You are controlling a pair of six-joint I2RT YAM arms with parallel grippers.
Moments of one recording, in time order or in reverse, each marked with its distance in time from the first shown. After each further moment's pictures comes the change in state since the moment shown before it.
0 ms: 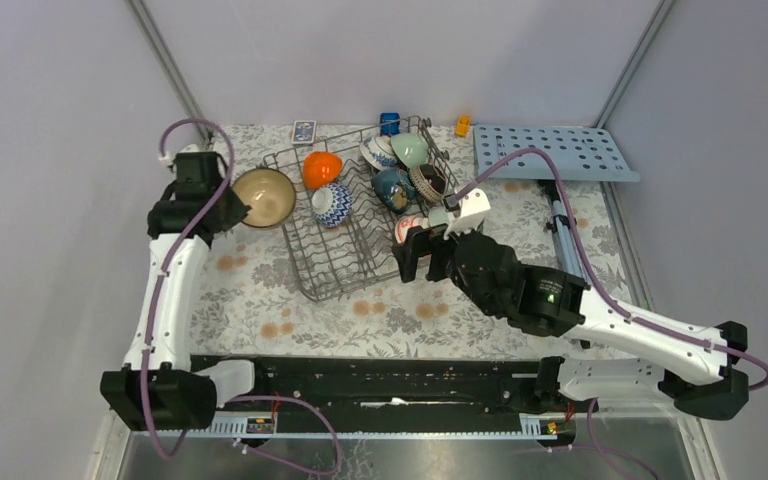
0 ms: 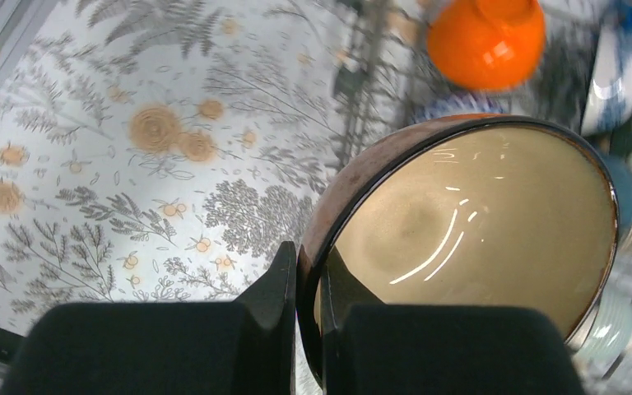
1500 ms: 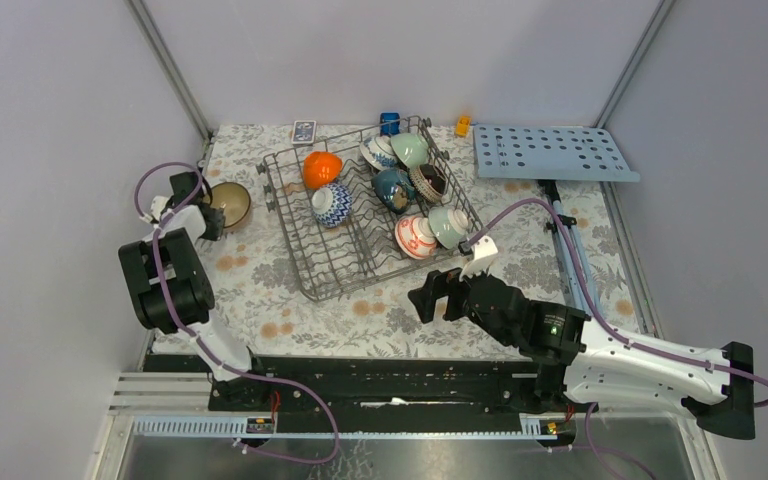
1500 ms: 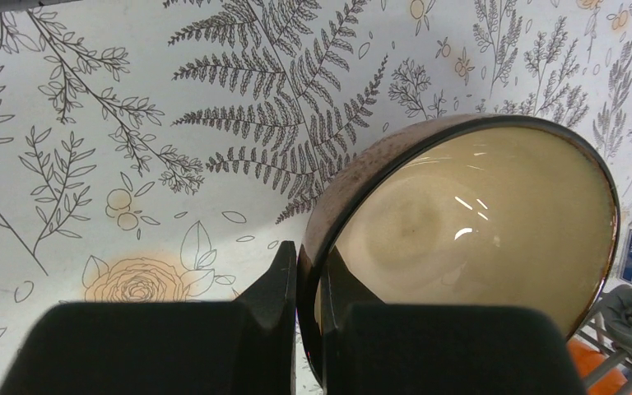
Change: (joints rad) left arm 0.376 0.563 -0.202 0.578 -0.028 -0.515; right arm -0.032 -0.250 -0.497 0.130 -0.147 0.159
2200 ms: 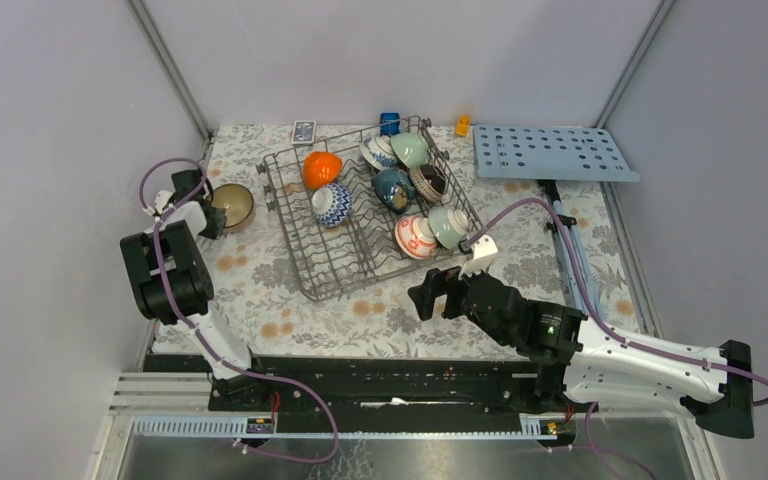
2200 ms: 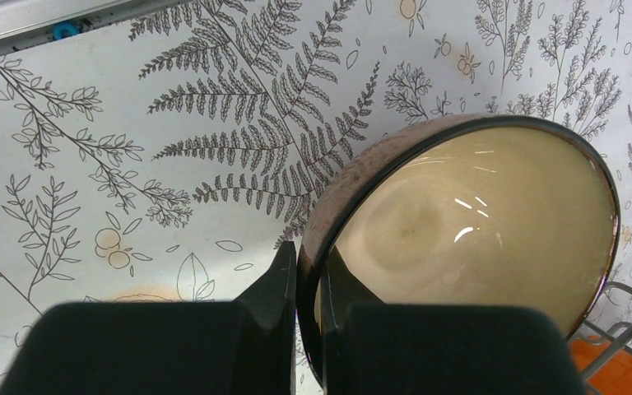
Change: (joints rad) left arm -0.002 0.072 0.044 0.016 0.003 0.111; right arm 0.000 0.015 -0.004 0.021 0.034 0.000
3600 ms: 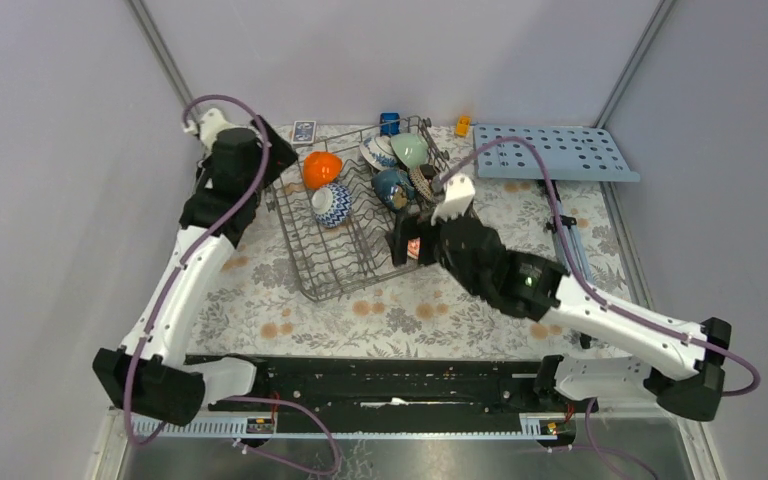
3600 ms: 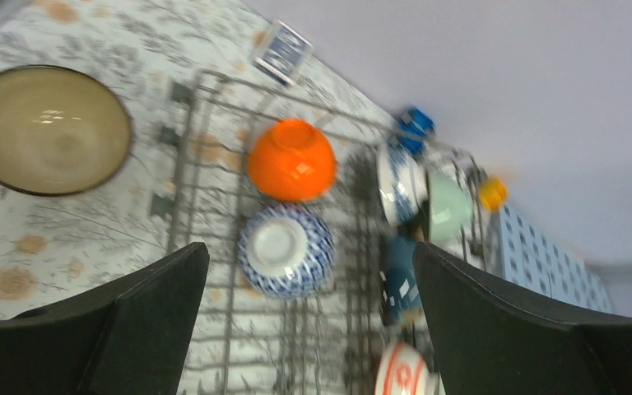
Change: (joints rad) left arm -0.529 -0.572 0.170 -0.167 -0.174 0.214; right arm -0.058 0.282 0.437 -0.077 0.037 -0.198
